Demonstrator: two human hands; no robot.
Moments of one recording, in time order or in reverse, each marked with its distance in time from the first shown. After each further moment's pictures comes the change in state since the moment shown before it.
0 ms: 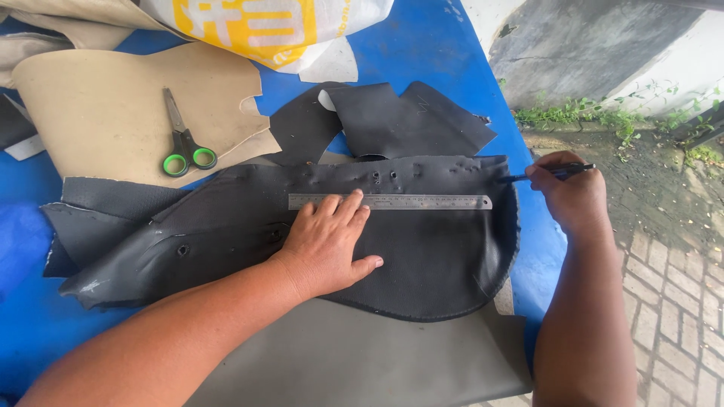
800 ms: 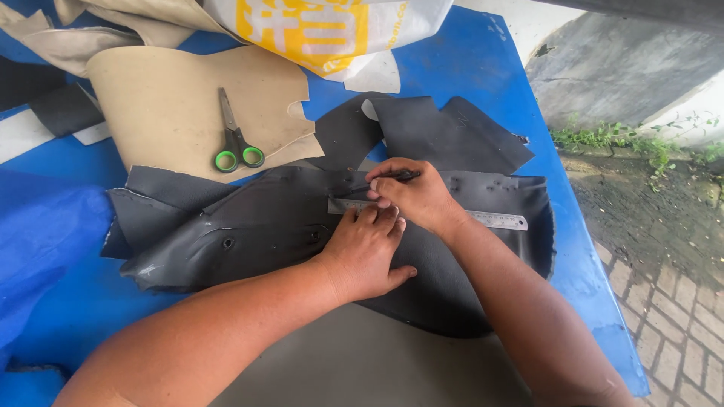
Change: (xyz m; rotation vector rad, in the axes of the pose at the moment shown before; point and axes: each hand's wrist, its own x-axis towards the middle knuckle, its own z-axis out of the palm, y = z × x) left_hand 0.002 -0.001 -0.014 -0.161 -0.110 0.014; right_hand -0.074 -0.171 0.172 0.474 -0.663 -0.243
